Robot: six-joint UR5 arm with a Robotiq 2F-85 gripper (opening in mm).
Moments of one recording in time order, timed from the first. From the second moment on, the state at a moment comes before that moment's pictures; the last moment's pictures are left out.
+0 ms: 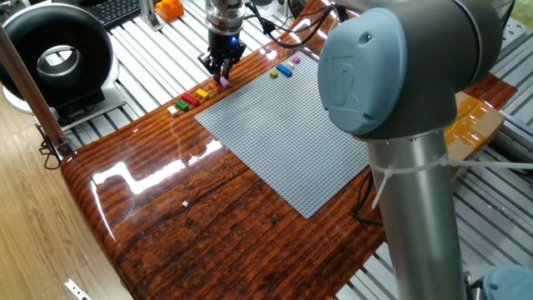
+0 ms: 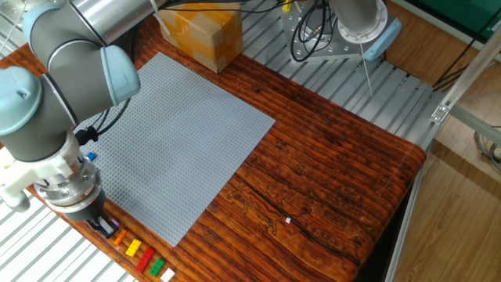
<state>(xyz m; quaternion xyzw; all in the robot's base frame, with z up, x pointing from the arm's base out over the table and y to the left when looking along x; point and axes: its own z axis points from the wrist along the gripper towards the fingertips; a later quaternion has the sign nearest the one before) 0.782 -0.022 0.005 0.04 1.00 0.05 0.05</state>
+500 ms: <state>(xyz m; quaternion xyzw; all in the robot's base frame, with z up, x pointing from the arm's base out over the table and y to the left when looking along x) 0.778 -0.026 0.004 0.05 1.00 0.04 0.05</state>
